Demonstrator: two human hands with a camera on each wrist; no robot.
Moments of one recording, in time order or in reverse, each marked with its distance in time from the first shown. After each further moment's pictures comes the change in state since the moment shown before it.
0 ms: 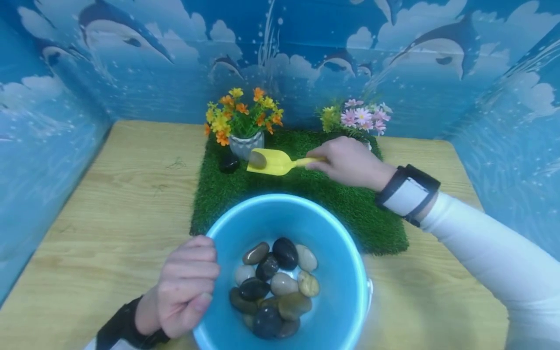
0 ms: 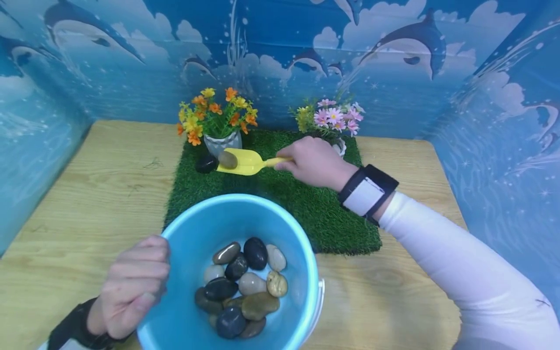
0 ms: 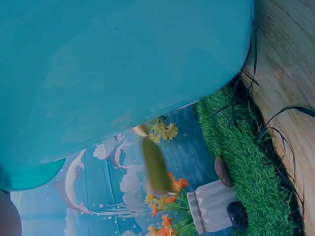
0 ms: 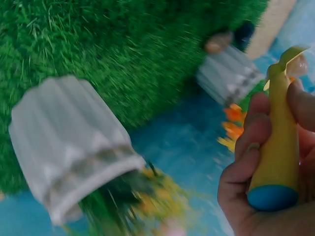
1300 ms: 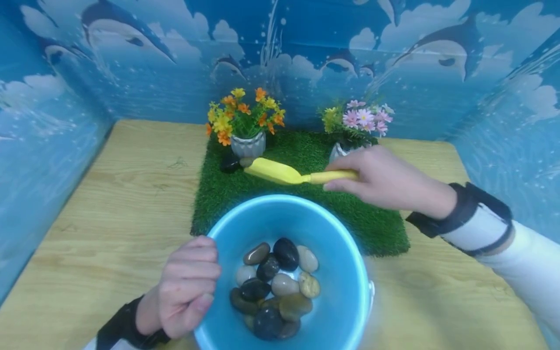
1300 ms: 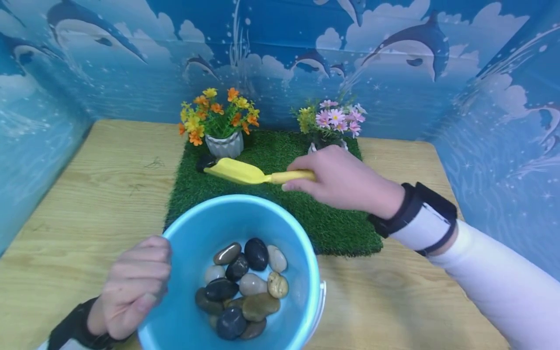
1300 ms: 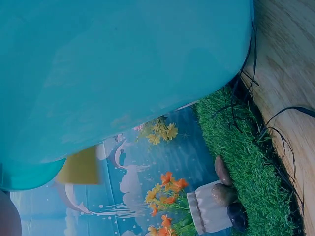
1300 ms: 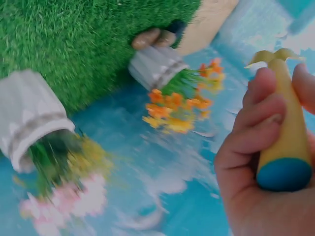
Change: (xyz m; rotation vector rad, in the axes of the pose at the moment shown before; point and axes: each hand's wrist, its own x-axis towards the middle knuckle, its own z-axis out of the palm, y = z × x) left_hand 0.001 0.001 -0.001 0.005 -0.004 -0.021; right_hand -0.056 -0.040 -0.041 0.100 0.022 -0.067
